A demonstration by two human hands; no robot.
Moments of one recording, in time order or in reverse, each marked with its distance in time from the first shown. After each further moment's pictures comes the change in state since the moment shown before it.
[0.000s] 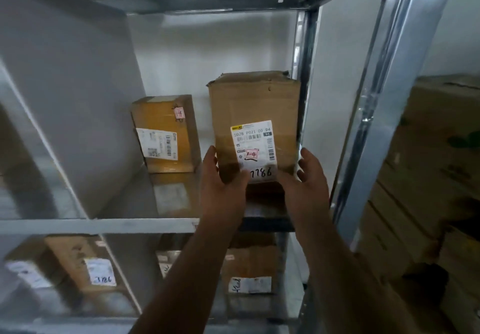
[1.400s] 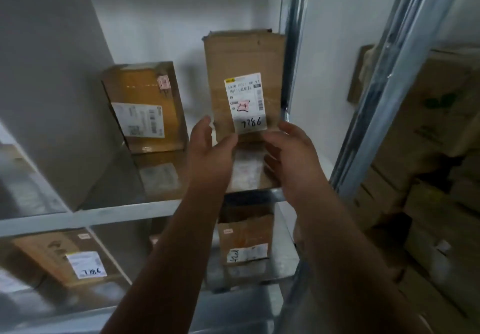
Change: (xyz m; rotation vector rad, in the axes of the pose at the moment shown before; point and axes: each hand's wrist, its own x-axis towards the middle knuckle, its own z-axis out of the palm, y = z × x) left_hand 0.029 -0.005 -0.020 -0.232 -0.085 -0.093; right_hand -0.004 -0.016 0.034 0.245 -0.018 0.292
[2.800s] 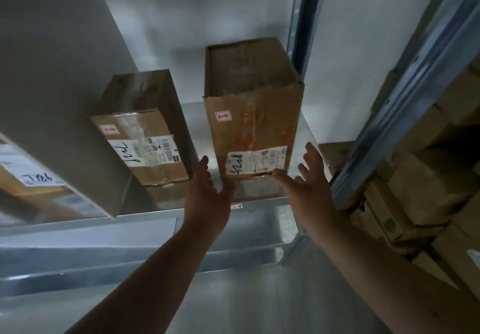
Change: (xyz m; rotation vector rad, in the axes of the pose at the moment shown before) left_hand -0.087 -0.357 -0.103 0.561 -0.131 -0.273; right_hand 0.000 0.353 -0.128 -0.348 -0.031 -0.037
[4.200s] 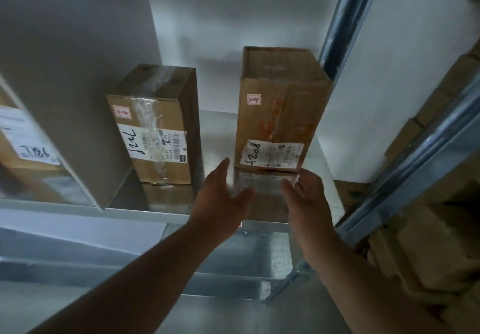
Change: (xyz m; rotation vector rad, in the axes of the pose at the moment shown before) left_hand 0.016 0.001 0.017 0.068 -0.021 0.015; right_hand 0.031 0.027 0.014 -0.153 -0.036 0.020
